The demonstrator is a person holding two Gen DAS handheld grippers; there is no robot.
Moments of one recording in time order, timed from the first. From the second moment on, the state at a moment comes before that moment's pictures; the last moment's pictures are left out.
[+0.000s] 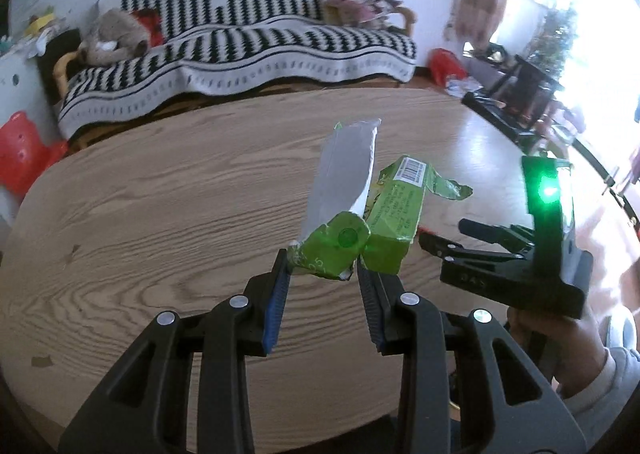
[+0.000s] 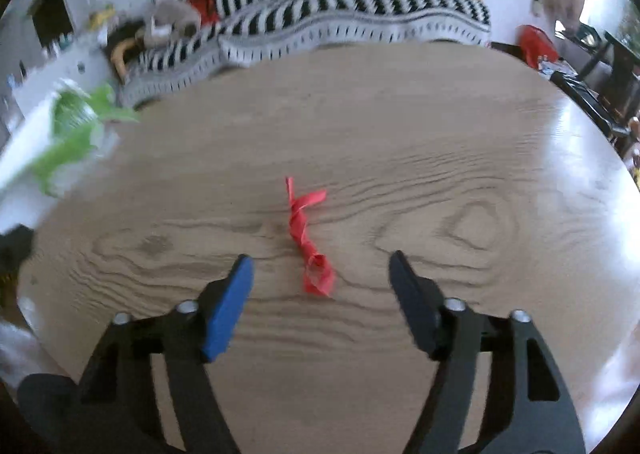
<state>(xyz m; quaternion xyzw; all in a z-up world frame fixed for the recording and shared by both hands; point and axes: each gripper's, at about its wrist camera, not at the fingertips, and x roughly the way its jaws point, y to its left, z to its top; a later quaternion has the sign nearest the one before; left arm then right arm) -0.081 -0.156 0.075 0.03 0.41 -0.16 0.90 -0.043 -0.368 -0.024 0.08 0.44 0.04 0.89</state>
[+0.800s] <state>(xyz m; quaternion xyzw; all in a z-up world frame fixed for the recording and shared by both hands) -0.103 -0.204 0.065 0.05 0.42 -0.21 0.88 -0.107 -0.406 0.030 0.06 0.38 0.00 0.92</state>
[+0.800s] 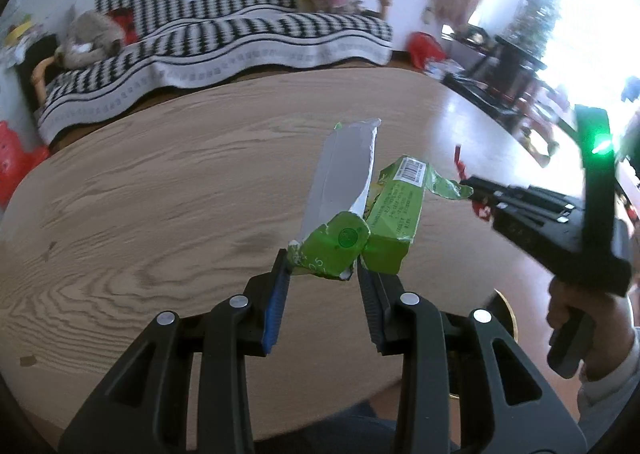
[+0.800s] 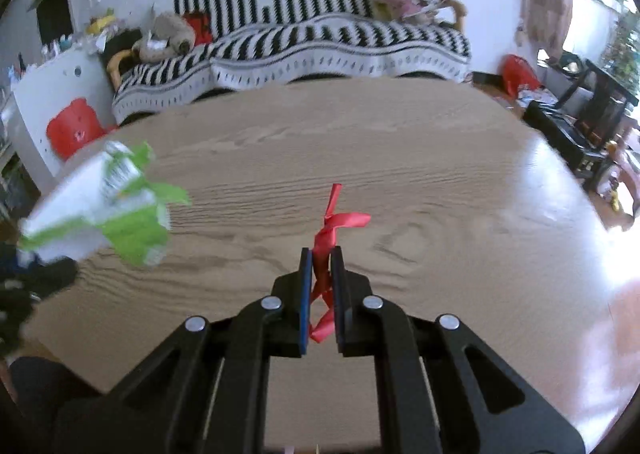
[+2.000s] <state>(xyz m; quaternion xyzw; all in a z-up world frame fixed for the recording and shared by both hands) -0.214 -0.419 -0.116 0.21 0.61 -0.33 0.69 -0.296 -0.586 -0.127 0.25 0.47 -0.11 0.84</state>
